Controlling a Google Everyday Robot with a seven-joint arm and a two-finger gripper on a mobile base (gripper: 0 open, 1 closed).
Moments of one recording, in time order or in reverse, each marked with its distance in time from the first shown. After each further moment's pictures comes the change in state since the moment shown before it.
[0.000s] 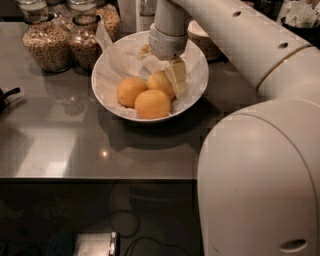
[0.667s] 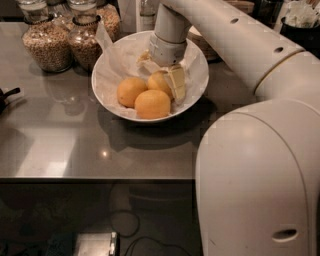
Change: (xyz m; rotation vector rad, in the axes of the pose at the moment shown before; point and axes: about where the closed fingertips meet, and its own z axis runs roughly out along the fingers) arm -0.001 0.002 0.020 -0.020 -0.047 -0.015
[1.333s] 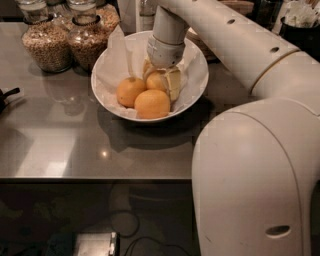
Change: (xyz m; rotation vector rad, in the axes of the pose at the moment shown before) arm -0.006 -0.002 0.006 -0.015 -0.015 -0.035
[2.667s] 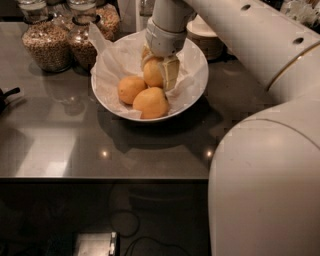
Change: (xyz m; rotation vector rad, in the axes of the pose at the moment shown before) arm -0.011 -0.005 -0.043 0.105 0.061 0.018
